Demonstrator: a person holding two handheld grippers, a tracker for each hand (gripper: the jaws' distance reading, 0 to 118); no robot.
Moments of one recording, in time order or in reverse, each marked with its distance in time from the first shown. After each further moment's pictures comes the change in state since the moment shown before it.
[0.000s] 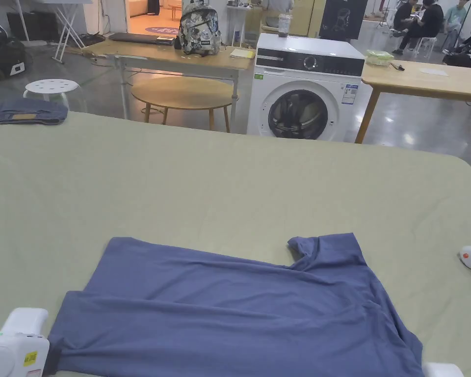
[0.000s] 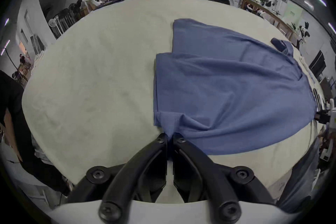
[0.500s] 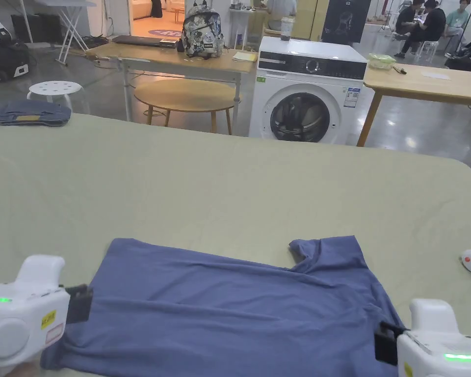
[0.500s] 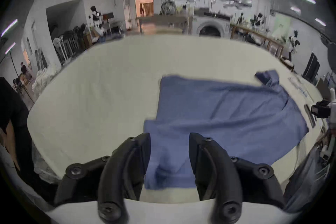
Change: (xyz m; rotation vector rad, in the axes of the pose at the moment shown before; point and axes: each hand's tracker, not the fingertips) left arm 0.041 0.047 0.081 0.381 -0.029 -0.029; right arm -0.053 0.060 0.085 0.453 -0.067 -0.025
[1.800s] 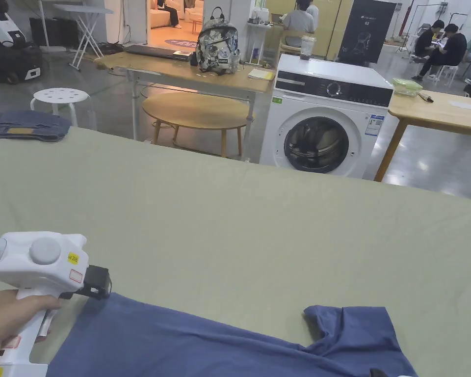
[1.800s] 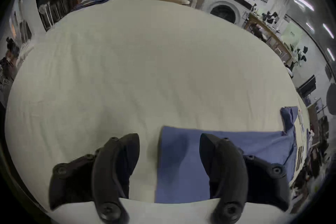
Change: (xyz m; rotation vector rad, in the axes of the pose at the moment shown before) left arm -0.055 0.126 -0.268 -0.418 -0.084 0.179; right arm -0.064 0.030 -0.070 0.145 0.132 -0.069
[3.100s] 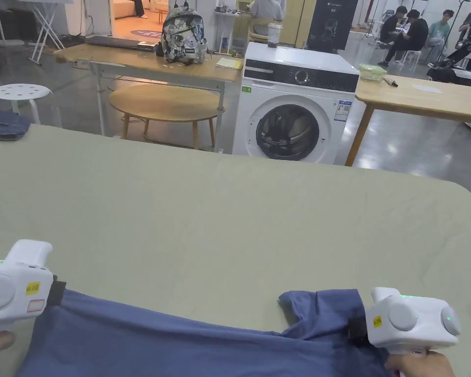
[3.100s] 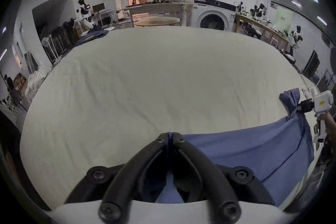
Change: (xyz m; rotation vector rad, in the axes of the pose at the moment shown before) left arm 0.033 -0.048 0.062 0.189 0.079 -0.201; right arm 0.115 0.039 -0.214 -0.609 0.010 -0.013
